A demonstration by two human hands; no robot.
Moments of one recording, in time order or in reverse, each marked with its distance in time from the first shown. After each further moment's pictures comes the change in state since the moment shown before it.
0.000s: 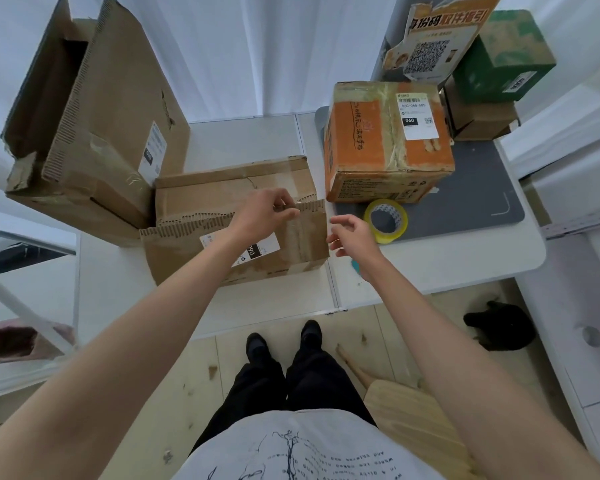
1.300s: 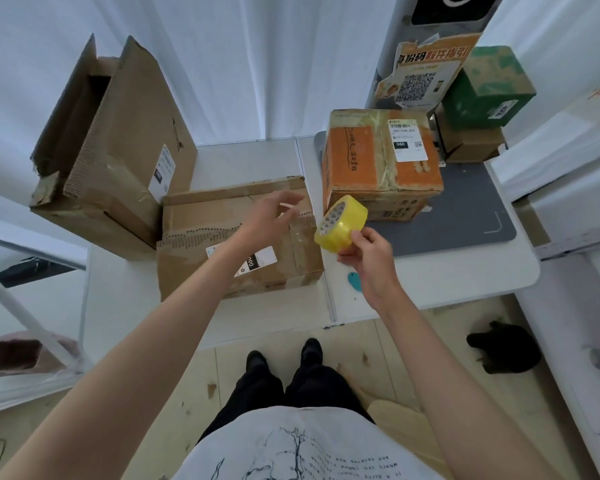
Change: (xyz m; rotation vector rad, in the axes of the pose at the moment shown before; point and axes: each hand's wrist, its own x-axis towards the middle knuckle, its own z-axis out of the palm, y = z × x) left_hand -0.015 0.037 -0.014 -0.238 0.005 0.038; right_hand -0.059 -0.025 -0.028 0.508 0.028 -0.071
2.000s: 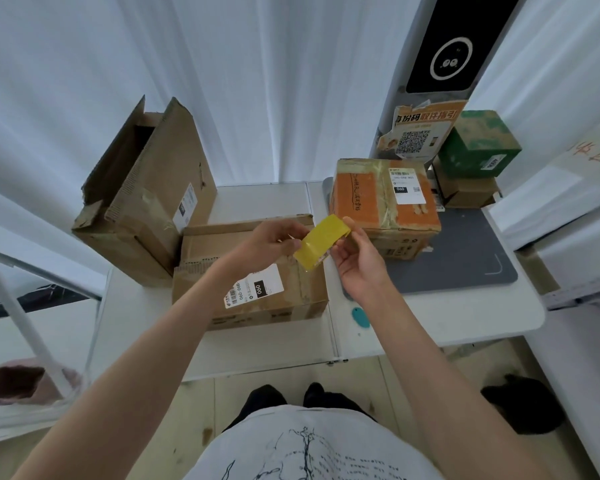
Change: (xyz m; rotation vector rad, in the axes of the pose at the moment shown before) left_hand -0.033 0.020 -0.032 -0.194 -0.100 0.172; right_hand -0.002 -0.045 0.043 0.584 -0.135 0.136
